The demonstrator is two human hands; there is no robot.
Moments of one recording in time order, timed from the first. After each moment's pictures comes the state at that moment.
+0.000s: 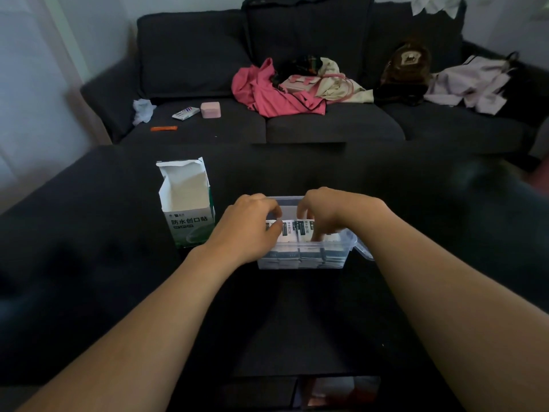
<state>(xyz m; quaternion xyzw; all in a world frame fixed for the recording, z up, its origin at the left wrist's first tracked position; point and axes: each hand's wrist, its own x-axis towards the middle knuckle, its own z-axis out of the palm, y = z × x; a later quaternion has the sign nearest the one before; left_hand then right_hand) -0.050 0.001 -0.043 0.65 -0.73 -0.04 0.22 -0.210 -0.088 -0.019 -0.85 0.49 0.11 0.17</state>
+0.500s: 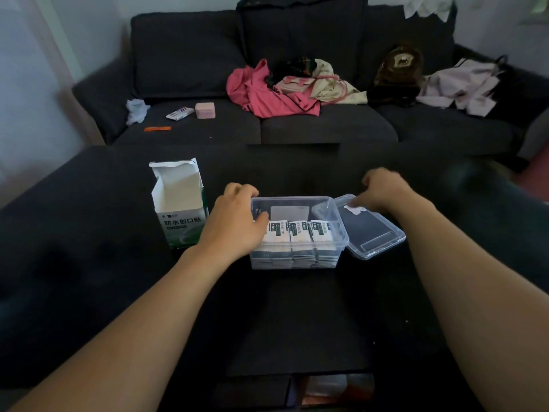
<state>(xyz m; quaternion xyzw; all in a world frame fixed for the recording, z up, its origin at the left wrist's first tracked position) -0.048 -0.004 -0.044 0.70 -0.65 -0.06 0.28 -0.298 -0.118 -0.015 -0.68 0.71 -0.10 0.15</state>
